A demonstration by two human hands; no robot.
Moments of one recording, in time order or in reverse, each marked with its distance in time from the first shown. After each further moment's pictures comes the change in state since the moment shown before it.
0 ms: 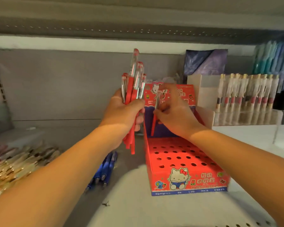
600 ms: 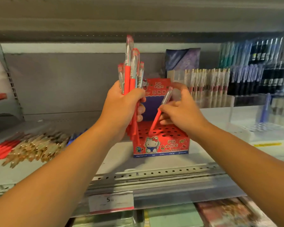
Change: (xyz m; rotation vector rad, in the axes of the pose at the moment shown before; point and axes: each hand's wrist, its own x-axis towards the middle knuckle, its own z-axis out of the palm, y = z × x) left_hand -0.095 0.056 0.050 -0.046 -0.053 0.029; right_hand -0.087 -0.081 -0.082 0.389 -0.008 0.412
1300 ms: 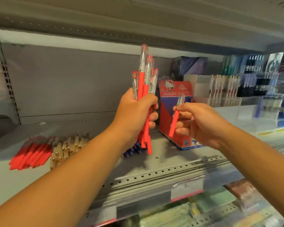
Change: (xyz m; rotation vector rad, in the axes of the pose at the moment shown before) left_hand -0.009 0.025 -0.162 -0.195 -0.229 -0.131; right_hand -0.051 -0.059 0.145 0.217 0.075 0.299
